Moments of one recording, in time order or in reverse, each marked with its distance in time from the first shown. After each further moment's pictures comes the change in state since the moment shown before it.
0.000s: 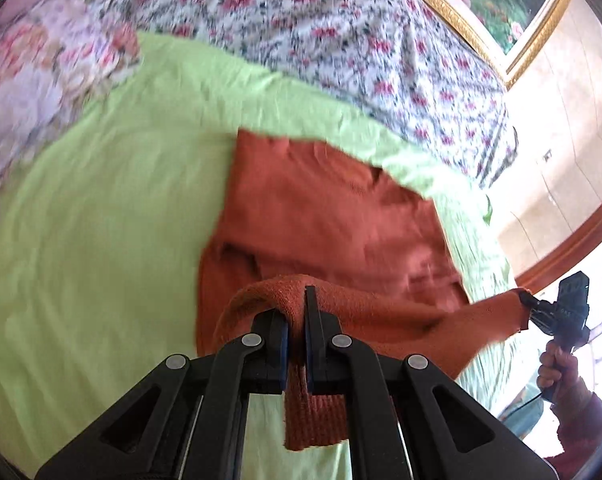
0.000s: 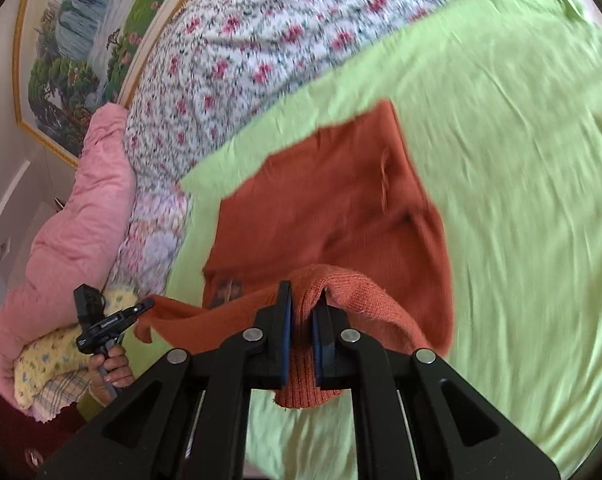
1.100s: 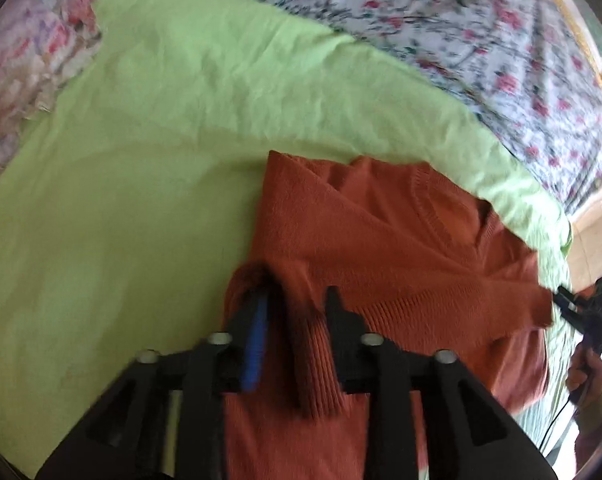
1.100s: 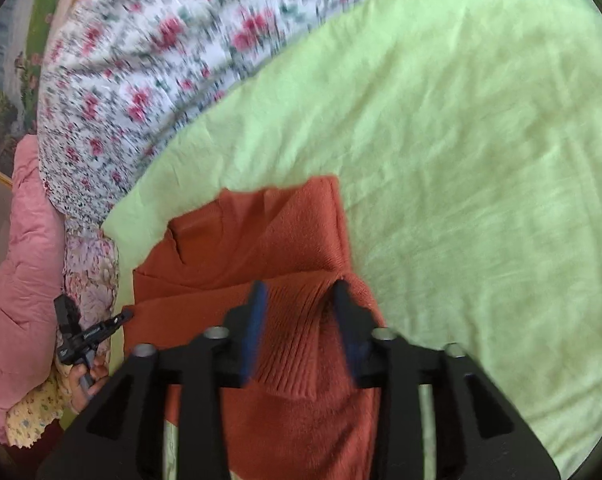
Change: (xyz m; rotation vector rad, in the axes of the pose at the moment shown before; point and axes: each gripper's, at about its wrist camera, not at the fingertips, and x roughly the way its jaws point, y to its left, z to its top) left arm 0.175 0.025 0.113 -0.049 0.140 0.187; right arm 0.142 -0.107 0.156 0.053 0.084 -0.133
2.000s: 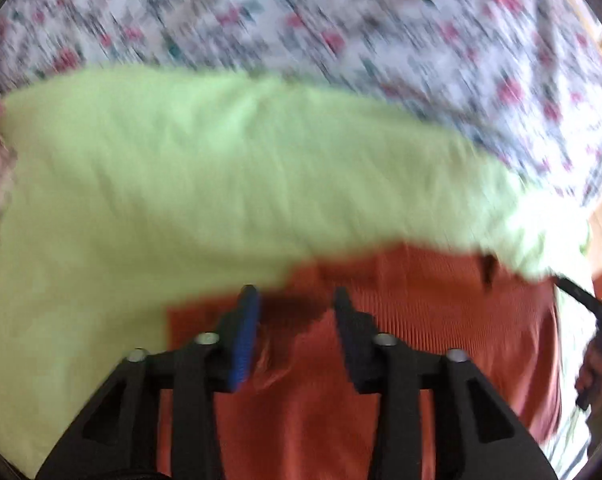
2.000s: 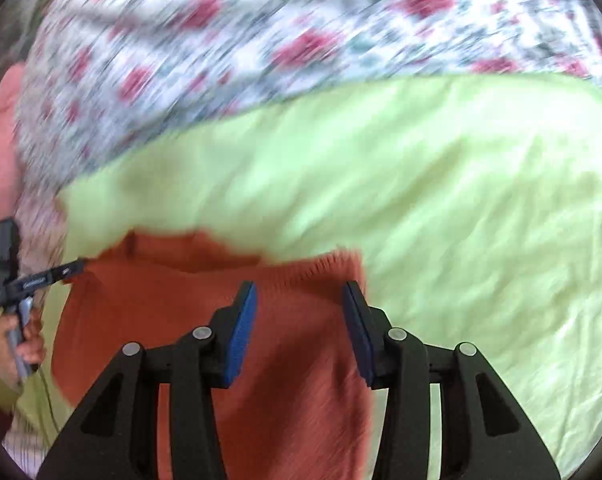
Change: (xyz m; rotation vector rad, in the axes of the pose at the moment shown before) left arm 0.065 -0.073 0.116 0.114 -0.056 0.075; right arm 0.051 0.027 0.066 -0.250 -0.064 -0.191
